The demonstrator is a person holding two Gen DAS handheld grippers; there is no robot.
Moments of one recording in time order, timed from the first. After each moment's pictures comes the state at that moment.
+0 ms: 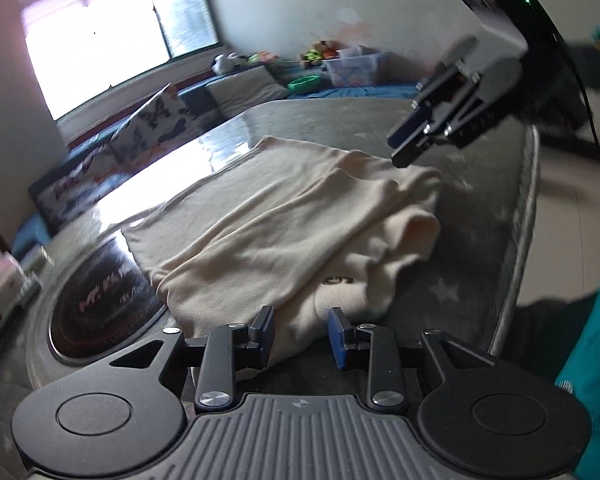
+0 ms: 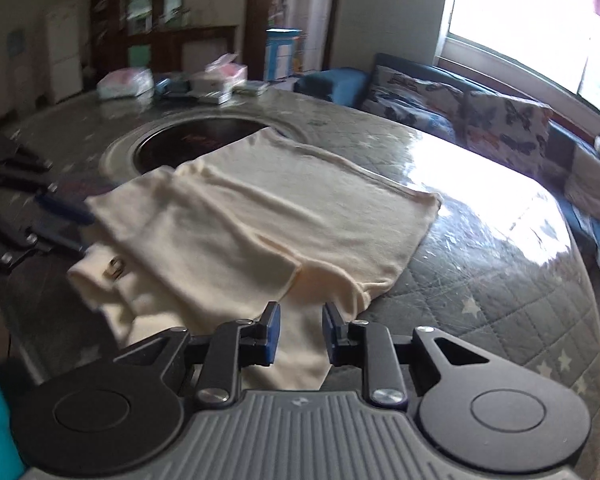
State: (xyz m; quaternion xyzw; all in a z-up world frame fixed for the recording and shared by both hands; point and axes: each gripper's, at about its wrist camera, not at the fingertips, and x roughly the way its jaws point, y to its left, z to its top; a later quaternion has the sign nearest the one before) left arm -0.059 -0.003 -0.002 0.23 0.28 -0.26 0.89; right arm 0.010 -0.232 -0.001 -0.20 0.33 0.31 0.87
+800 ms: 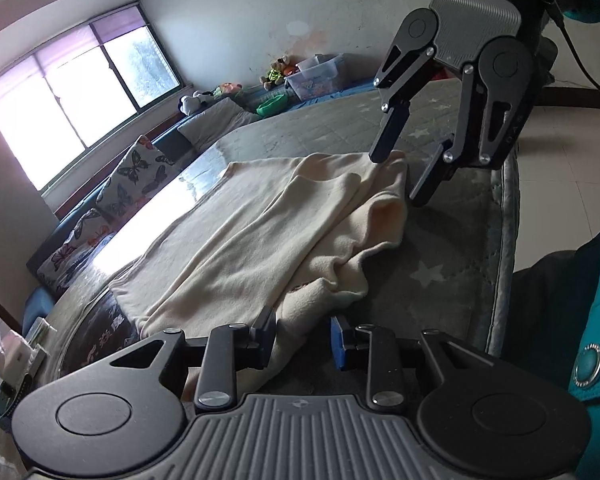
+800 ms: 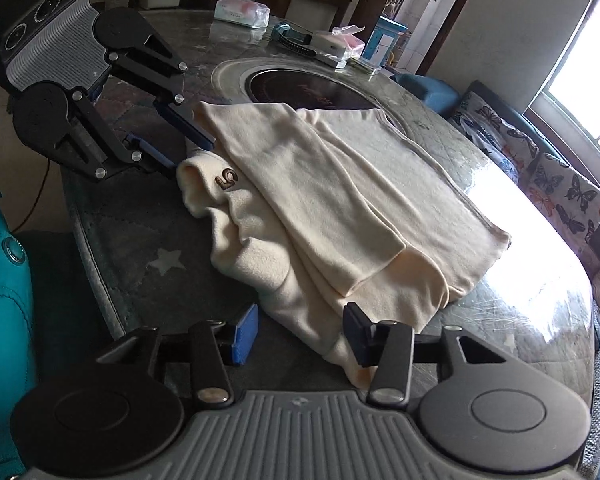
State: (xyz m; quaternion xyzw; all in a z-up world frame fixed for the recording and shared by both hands) left arm -0.054 -0.019 -0.028 0.31 0.22 -0.29 0.88; right arm -0.040 -0.201 -0.021 -0.34 0.31 0.38 0.80
